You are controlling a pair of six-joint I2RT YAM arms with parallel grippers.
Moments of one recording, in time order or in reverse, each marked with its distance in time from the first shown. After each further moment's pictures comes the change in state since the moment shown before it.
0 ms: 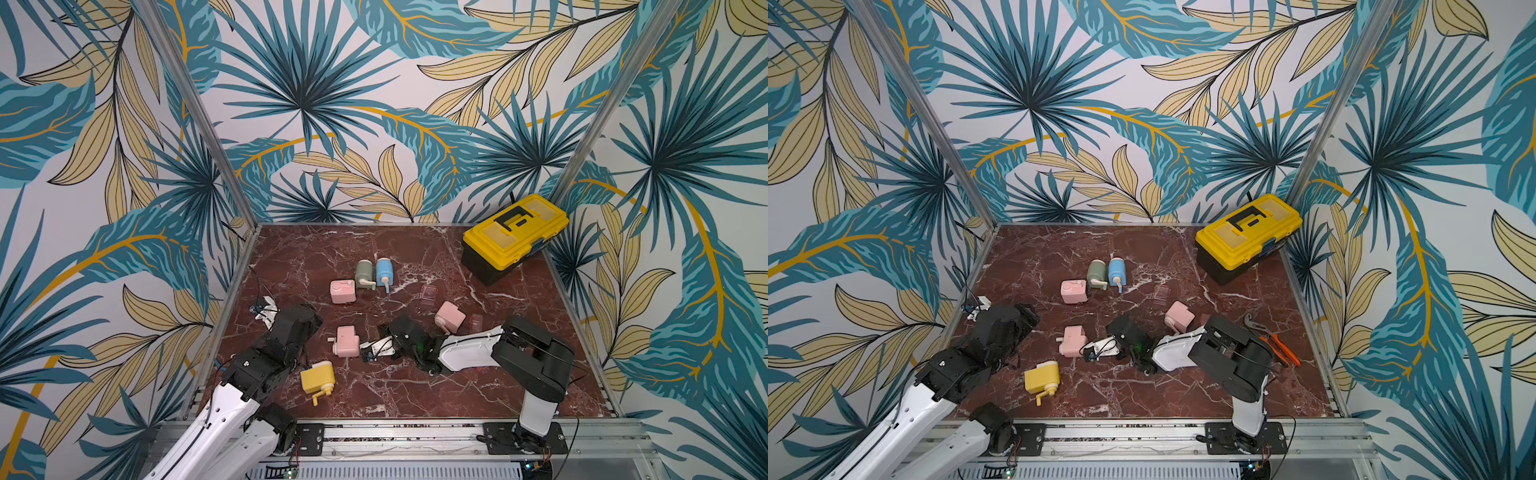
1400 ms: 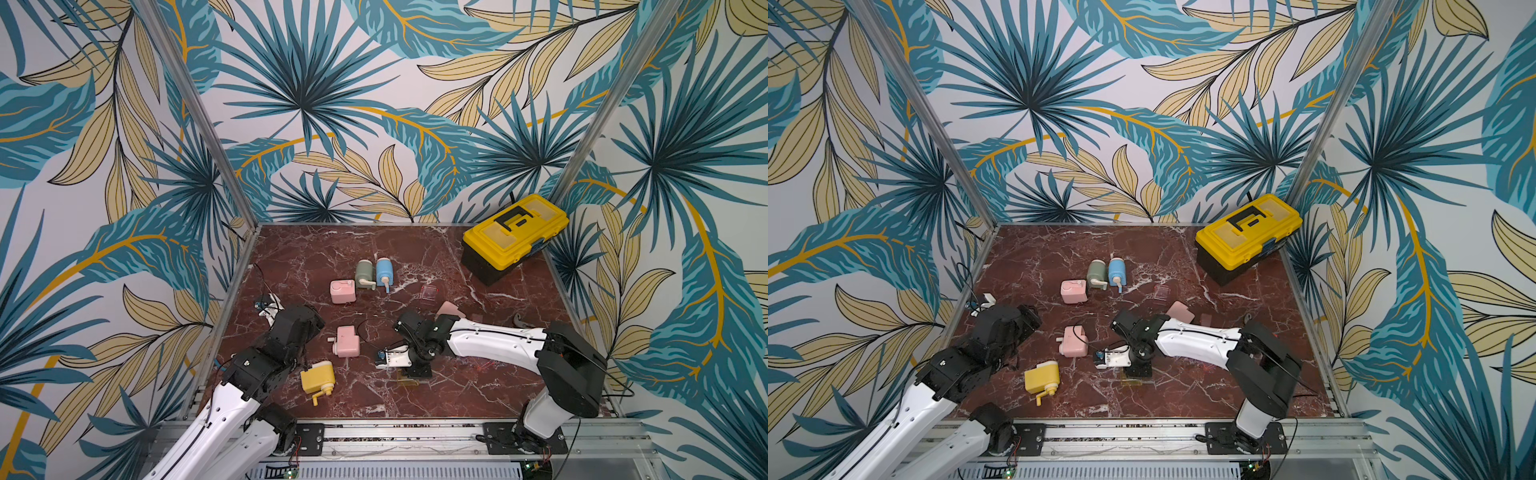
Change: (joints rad) left arm 0.000 0.004 0.001 0.000 0.036 0.102; right arm -0.022 -0.165 0.235 -1.088 -0.419 0.491
